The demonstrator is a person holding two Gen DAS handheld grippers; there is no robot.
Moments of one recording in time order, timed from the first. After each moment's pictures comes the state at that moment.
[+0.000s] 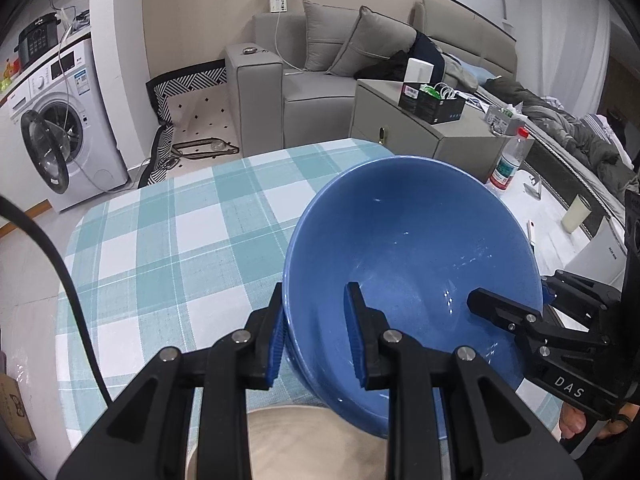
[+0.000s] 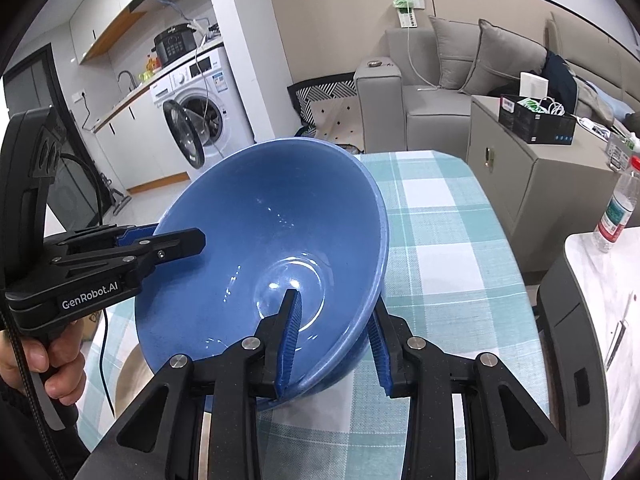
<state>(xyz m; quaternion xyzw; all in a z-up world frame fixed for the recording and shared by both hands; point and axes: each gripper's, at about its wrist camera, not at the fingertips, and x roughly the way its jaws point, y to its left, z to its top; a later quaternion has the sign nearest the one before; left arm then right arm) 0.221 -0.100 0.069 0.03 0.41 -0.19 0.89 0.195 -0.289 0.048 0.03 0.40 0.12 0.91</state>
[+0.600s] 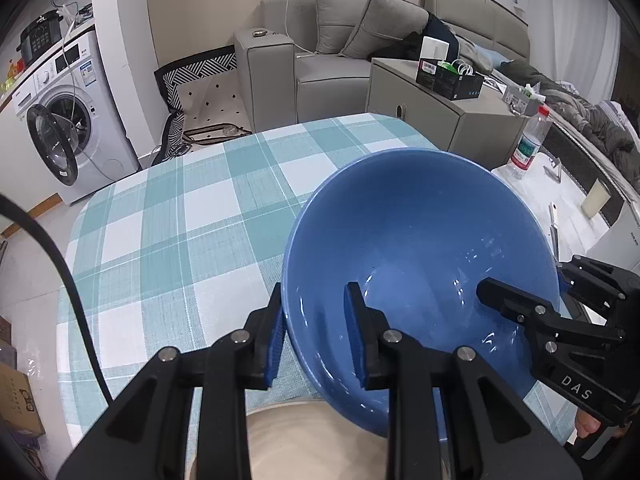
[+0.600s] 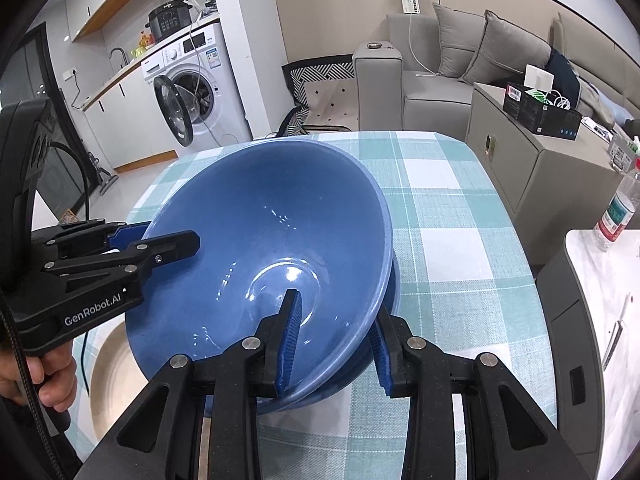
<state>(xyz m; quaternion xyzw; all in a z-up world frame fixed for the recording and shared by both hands) 0.228 -0.100 0.035 0.06 0.43 -0.16 0.89 0.210 -0.273 0.018 0.00 0.42 0.10 0.90</state>
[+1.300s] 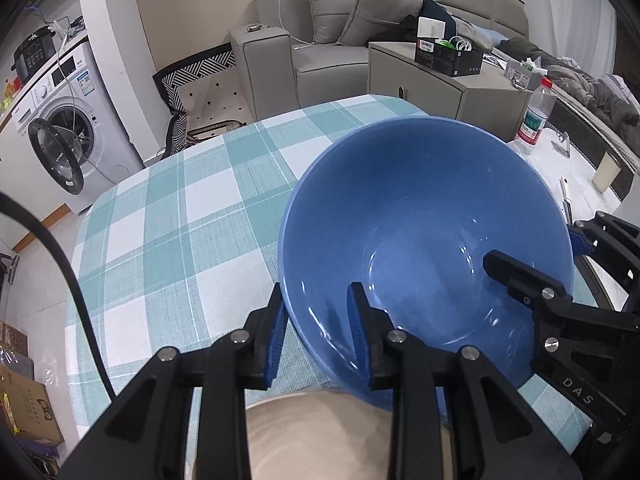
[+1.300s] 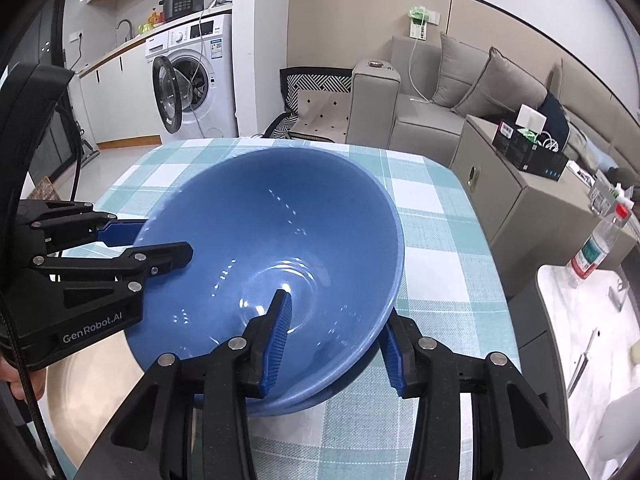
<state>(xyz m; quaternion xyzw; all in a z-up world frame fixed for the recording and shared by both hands) 0.222 -0.108 0.021 0.09 0.44 -0.15 0.88 0.204 -0.255 0.013 -0.08 0.39 0.07 0.91</state>
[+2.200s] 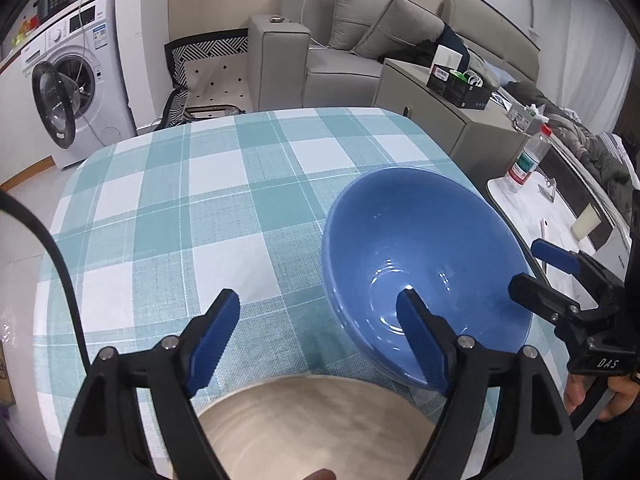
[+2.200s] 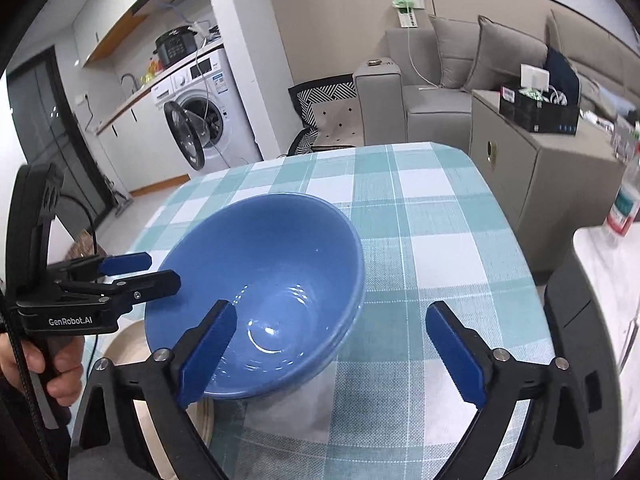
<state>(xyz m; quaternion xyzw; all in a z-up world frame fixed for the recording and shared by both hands) 0.220 -0.071 0.018 -0.01 0.45 -0.16 0.88 0.203 -0.311 0.012 0.05 0.39 0.13 0.91</state>
